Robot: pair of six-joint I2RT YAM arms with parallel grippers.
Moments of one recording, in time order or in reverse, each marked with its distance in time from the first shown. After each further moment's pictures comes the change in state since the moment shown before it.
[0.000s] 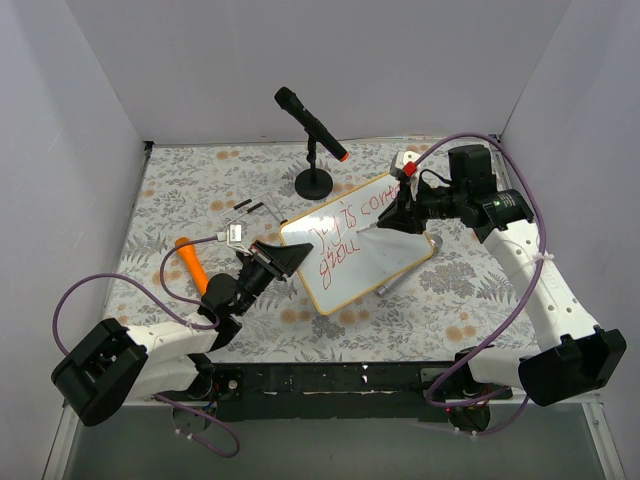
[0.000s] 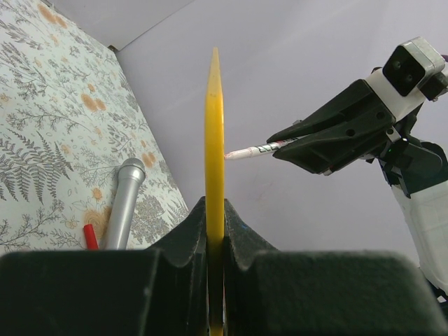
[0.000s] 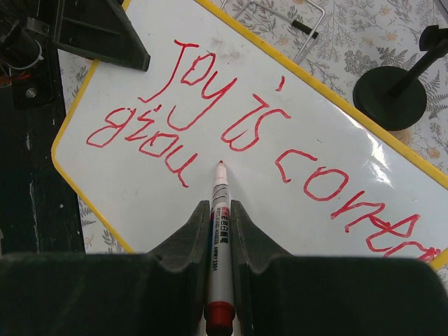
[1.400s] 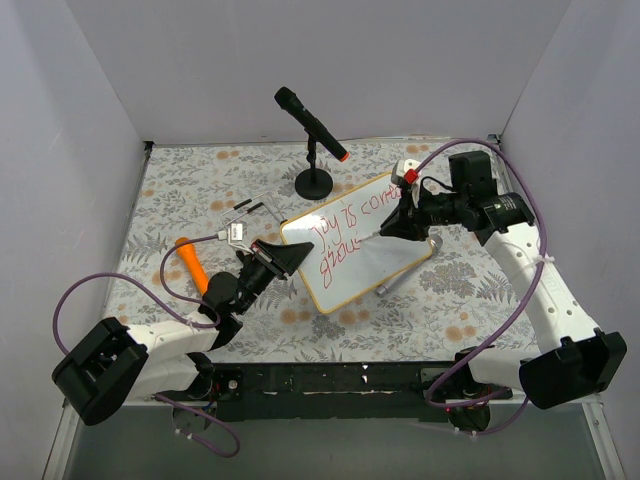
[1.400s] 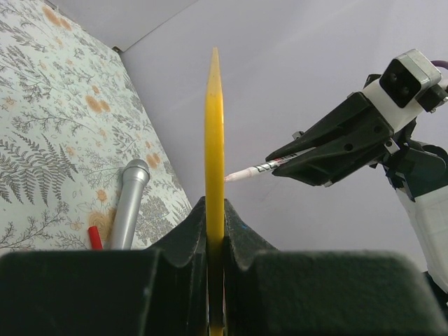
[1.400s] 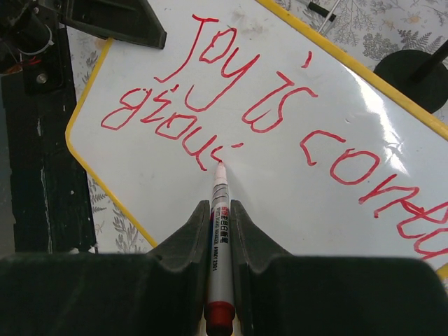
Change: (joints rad) left arm 0.000 0.006 0.013 -0.015 -0.001 0.017; right arm -0.004 -0.014 -0.032 -0.057 -0.019 -0.049
